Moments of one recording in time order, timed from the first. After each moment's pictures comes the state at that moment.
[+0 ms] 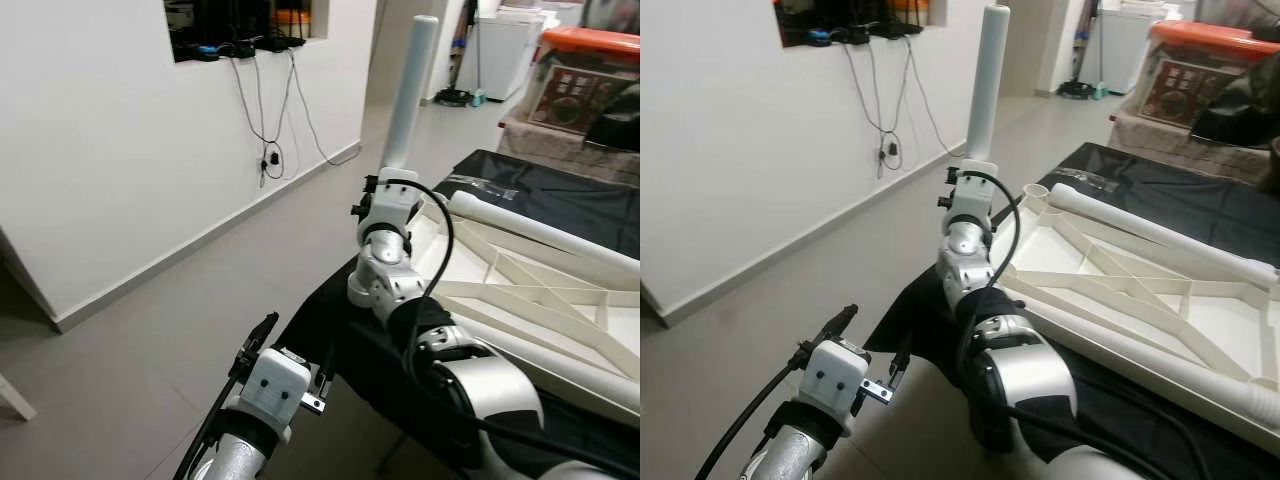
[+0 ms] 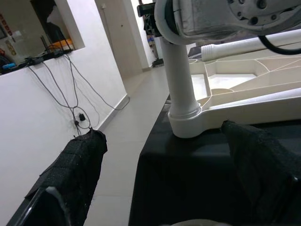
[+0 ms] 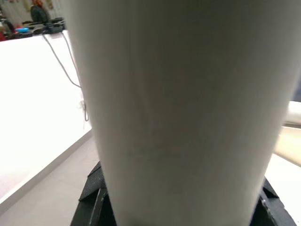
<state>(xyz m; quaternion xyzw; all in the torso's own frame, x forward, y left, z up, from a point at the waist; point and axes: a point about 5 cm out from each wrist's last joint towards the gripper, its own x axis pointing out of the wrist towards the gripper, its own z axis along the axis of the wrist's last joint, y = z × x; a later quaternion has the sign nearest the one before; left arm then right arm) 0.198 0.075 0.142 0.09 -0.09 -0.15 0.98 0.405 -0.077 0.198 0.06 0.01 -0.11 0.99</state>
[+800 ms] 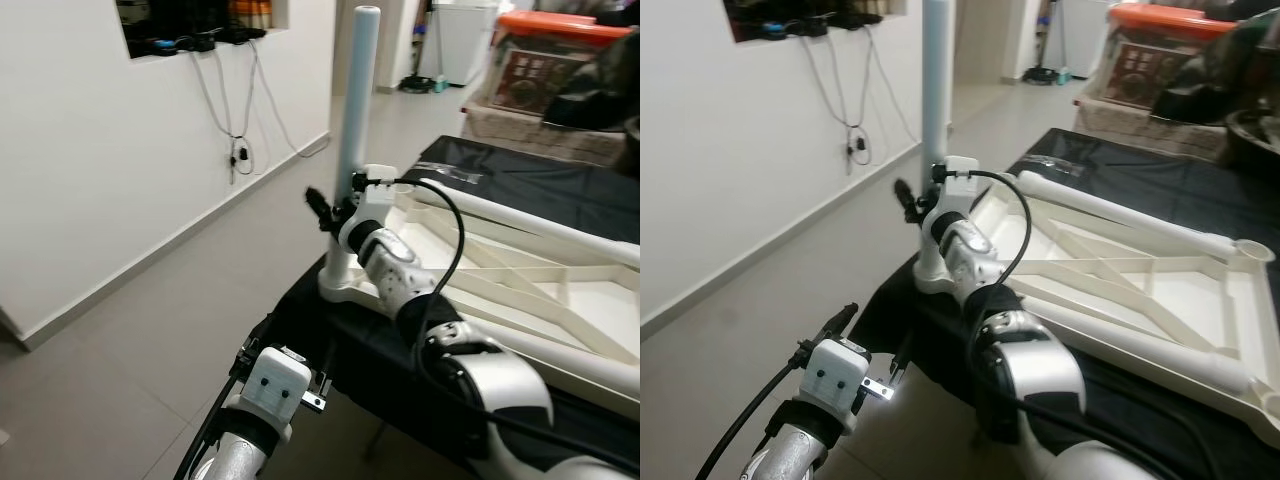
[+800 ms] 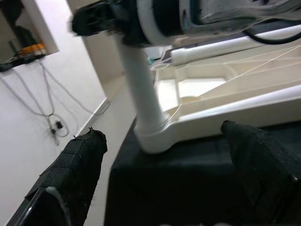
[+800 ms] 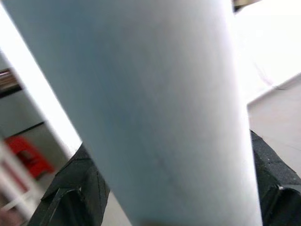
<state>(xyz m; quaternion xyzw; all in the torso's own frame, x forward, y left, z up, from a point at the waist) 0.199 0.076 0.143 0.09 -0.09 -0.15 0.98 0.402 -0.054 0.208 0.14 -0.01 0.32 0.94</state>
